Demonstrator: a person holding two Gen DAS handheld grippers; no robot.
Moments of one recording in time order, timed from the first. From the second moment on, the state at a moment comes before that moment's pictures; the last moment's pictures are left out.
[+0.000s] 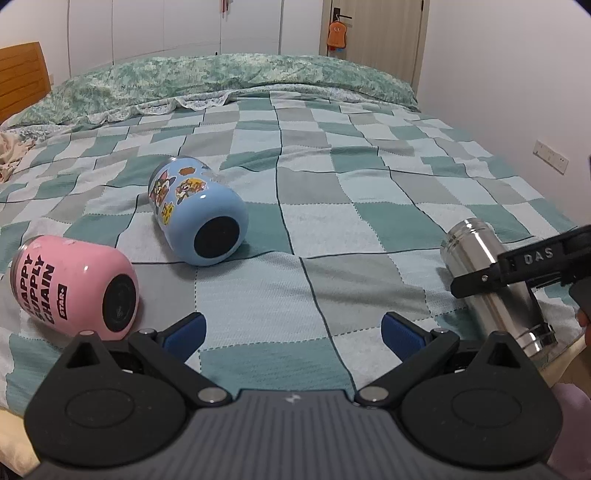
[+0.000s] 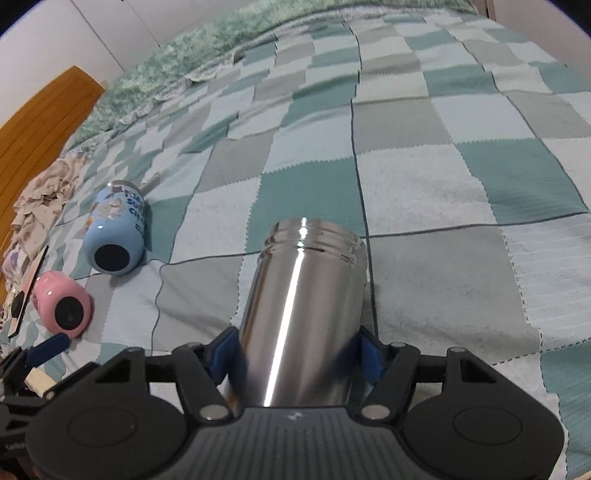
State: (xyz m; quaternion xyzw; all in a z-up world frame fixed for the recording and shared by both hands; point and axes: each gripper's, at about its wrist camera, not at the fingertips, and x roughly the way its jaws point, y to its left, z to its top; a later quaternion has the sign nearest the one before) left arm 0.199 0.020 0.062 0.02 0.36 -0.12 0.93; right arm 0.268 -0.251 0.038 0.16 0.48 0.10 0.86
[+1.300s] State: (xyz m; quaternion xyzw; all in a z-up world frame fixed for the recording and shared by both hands) left arm 0.146 -0.033 0.061 0.01 0.29 -0.12 0.95; right arm 0.185 -0.331 0.039 -0.04 0.14 0.04 0.99
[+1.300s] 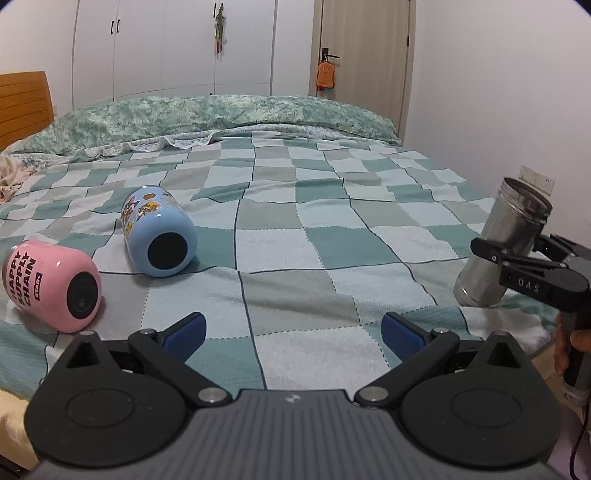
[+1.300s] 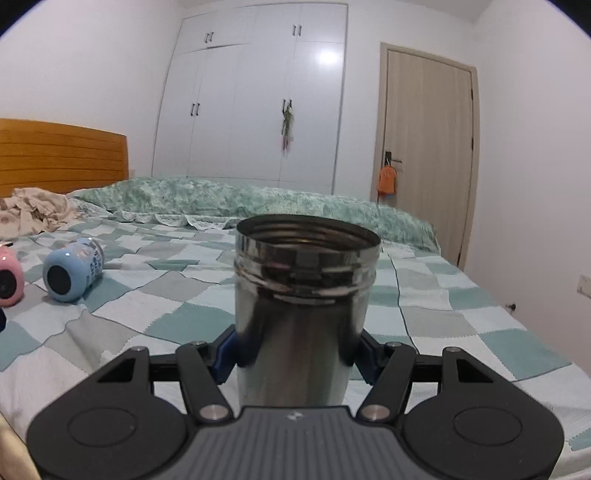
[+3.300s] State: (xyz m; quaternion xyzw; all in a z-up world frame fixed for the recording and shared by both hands) left arm 0.006 0.024 0.005 0.00 0.07 -0.03 1.00; right arm -0.009 -0.270 0.016 -0.04 0.02 0.03 1.00
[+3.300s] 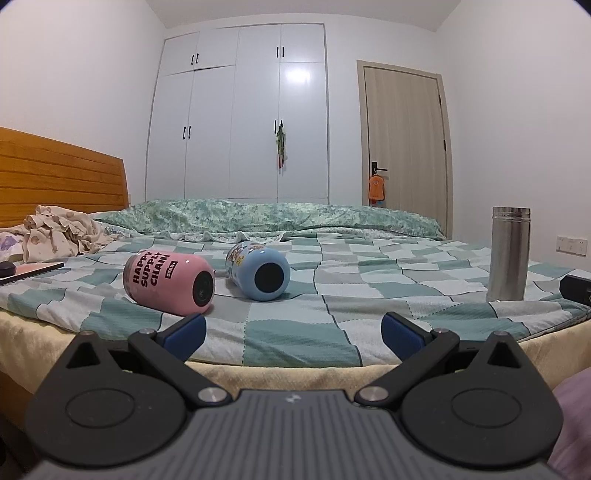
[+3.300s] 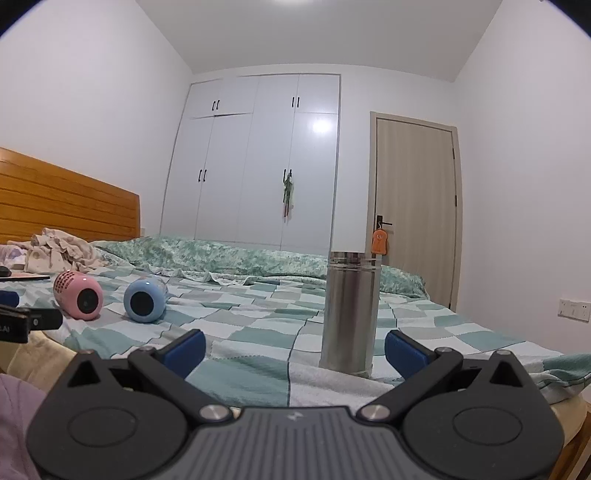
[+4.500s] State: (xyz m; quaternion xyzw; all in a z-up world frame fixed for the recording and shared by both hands) left arm 0.004 0.021 0.005 0.01 0.07 -0.03 1.00; right arm -0.012 -0.270 0.015 -0.04 0.01 0.03 1.00
